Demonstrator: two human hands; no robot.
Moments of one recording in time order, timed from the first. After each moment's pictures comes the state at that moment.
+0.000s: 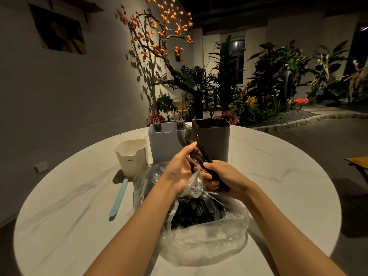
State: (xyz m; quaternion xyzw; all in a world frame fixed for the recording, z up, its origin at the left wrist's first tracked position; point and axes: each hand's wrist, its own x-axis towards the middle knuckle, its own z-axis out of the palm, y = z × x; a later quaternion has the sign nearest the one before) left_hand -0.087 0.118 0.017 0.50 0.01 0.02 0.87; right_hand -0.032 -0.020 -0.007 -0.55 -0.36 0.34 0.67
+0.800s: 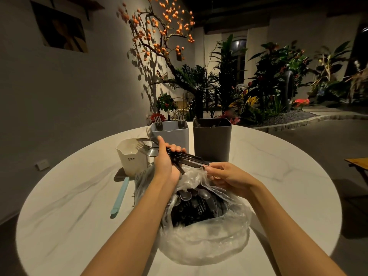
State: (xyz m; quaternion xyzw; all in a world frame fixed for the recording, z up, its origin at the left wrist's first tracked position) left_hand -0.077 0.136 0.018 0.25 0.05 0.27 0.93; right_hand -0.013 -0.026 -0.014 -0.67 -0.33 0.28 0.61
